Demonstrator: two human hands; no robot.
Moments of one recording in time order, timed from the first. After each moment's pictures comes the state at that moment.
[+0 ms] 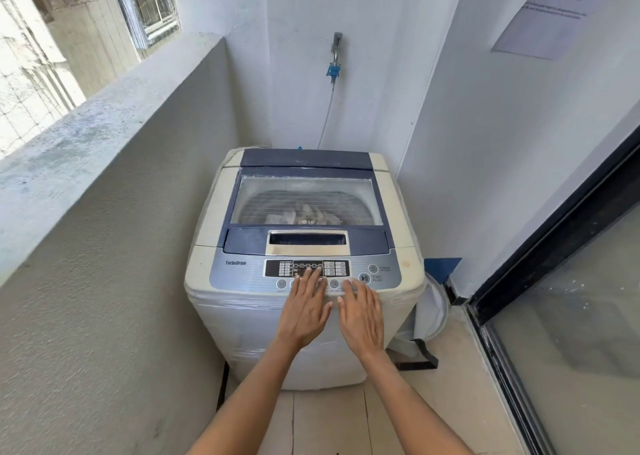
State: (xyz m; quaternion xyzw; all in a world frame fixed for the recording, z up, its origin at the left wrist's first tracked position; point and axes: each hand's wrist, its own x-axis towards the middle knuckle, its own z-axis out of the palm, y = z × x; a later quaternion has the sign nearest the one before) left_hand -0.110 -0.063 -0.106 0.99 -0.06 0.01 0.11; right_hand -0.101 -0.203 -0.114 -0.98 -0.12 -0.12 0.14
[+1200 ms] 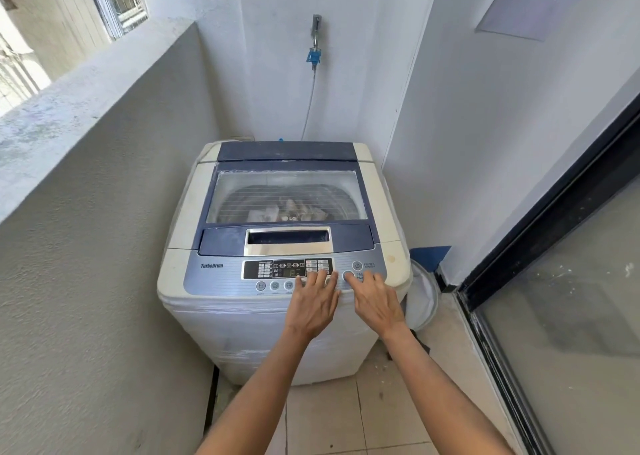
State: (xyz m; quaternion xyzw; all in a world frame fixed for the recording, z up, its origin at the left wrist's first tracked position) left_hand -0.077 -0.108 -0.109 0.98 -0.11 0.14 0.00; right_hand -0.057 -0.260 -0.086 -0.96 -0.21 -0.16 -0.03
